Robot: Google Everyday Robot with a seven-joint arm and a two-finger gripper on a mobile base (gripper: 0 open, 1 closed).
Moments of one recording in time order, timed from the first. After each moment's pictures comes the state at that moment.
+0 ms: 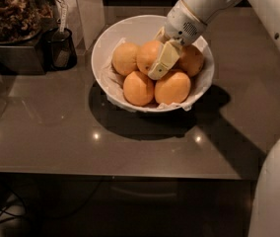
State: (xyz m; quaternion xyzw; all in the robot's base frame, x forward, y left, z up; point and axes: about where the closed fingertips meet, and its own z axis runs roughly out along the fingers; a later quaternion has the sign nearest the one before) arm 0.606 -0.045 0.915 -0.66 0.68 0.23 0.22
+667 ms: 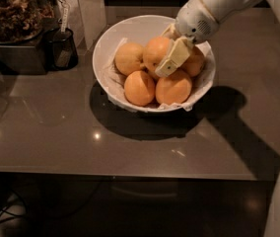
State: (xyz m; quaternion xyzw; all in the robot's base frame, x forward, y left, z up) arm 0.595 -0.063 0.931 -0.65 0.67 0.26 0.26
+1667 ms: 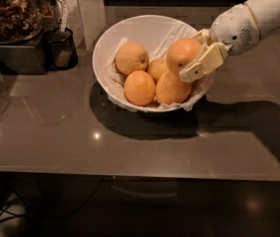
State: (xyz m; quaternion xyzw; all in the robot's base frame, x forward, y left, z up) arm 0.543 -0.108 0.954 -0.58 0.66 0.35 0.31
